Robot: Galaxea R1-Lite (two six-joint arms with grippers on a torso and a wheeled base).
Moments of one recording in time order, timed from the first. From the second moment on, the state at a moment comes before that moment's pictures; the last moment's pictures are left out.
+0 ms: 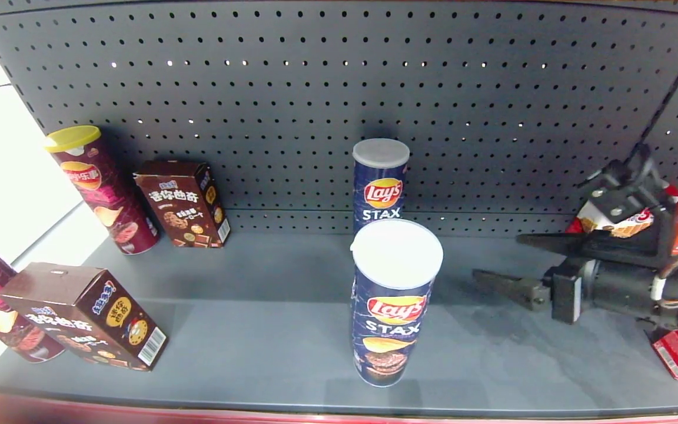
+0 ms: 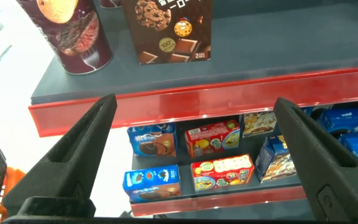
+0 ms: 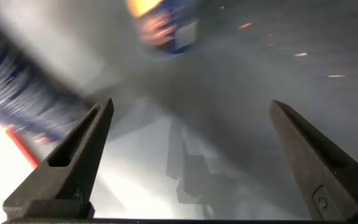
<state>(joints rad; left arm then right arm) 0.00 0.00 0.00 0.00 -0.10 0.08 0.47 1.34 -0.73 -0.37 0.14 -0.12</state>
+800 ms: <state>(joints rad) 0.00 0.00 0.00 0.00 -0.10 0.09 0.15 0.40 -0.30 -0.09 0.01 -0.10</state>
